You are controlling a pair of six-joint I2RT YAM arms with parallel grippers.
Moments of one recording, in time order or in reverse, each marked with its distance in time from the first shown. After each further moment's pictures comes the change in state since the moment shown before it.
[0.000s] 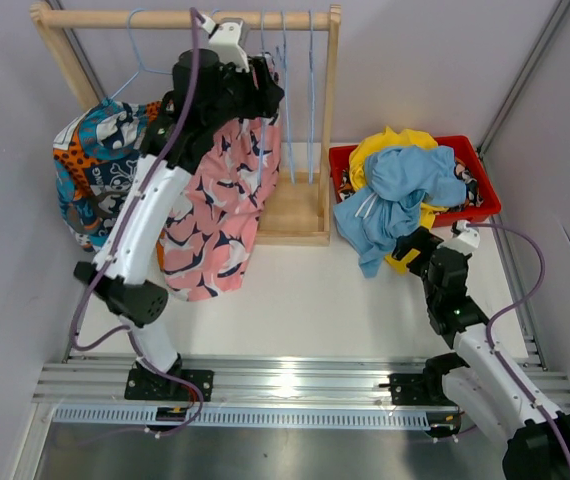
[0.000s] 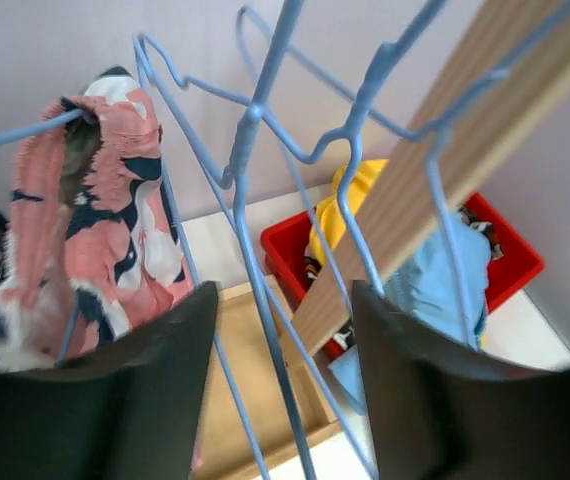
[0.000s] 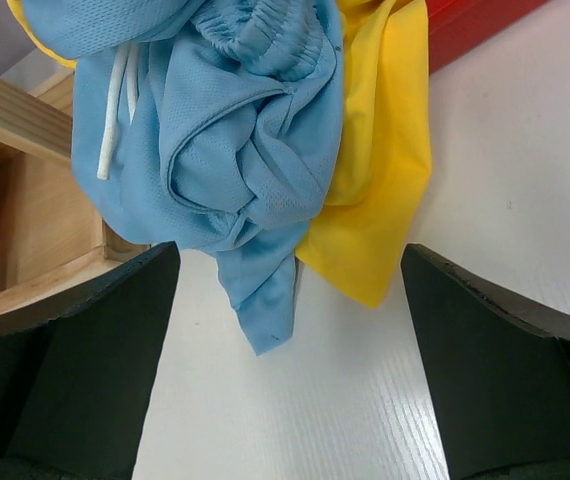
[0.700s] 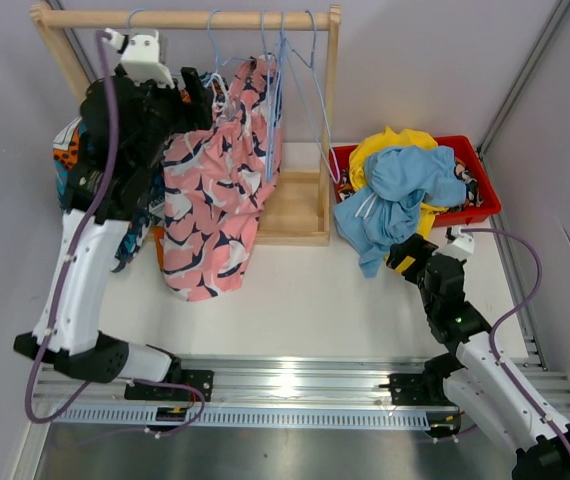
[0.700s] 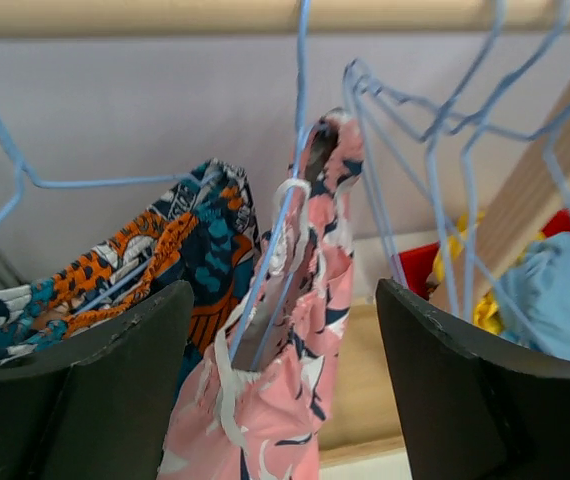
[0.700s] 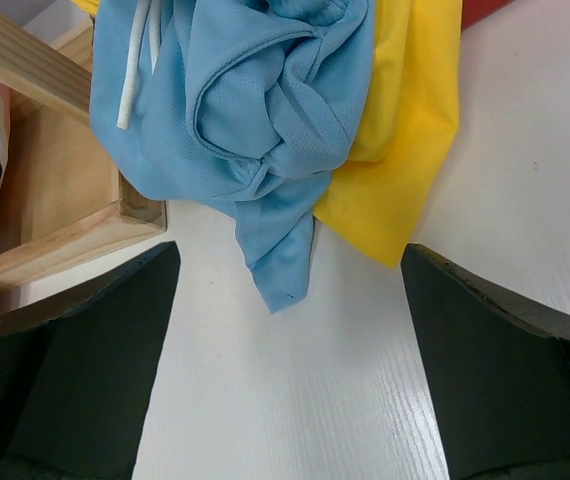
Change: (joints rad) left arm 0.093 -0.453 -0.296 0.020 -0.183 0.153; right arm 0.087 -0.098 0.000 -0.127 0.026 0.034
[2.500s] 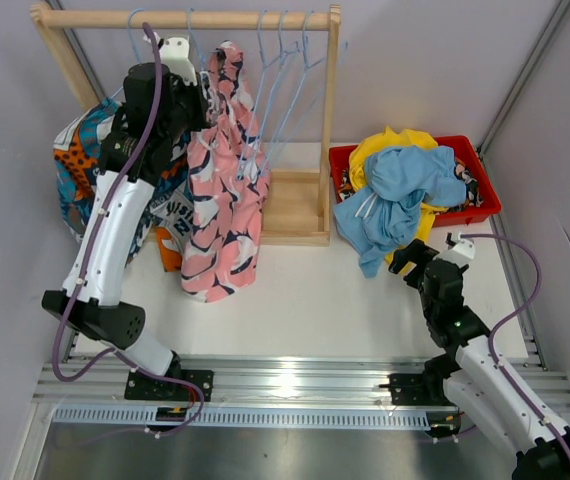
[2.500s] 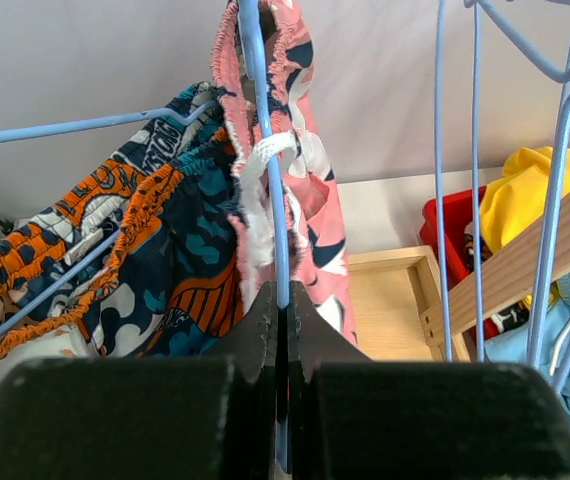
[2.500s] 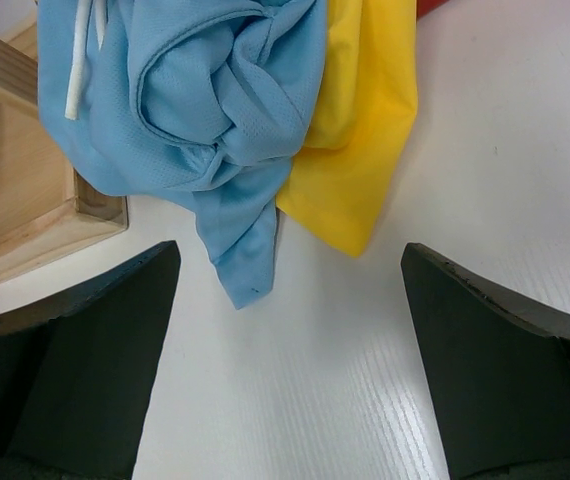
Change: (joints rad) left arm 0.083 0.221 0.038 -0.064 0.058 -0.020; right arm 0.003 -0.023 -0.040 -0.011 0.048 -0.017
